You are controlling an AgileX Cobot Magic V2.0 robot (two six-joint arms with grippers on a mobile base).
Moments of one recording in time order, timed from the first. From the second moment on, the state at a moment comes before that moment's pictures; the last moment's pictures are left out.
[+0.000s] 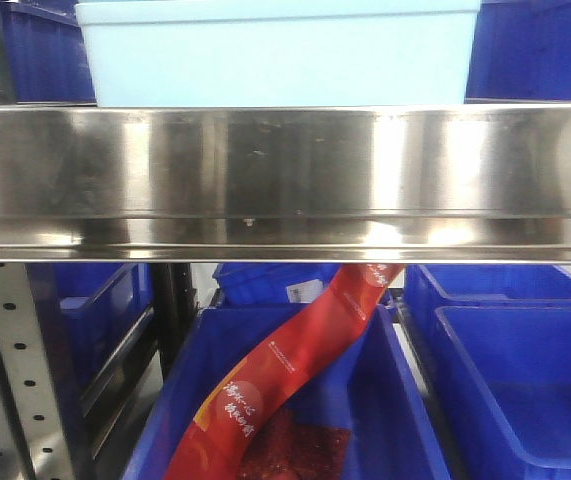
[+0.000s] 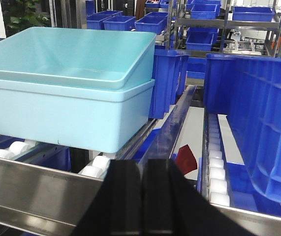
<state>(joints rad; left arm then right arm) -0.12 0.02 -0.28 0.17 0.41 -0.13 0.32 0.19 -0.32 -0.09 0.22 0.09</state>
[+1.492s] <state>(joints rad) 0.07 0.01 0.00 0.04 0.03 -0.05 0.28 0.19 -0.32 -0.09 0.22 0.07</state>
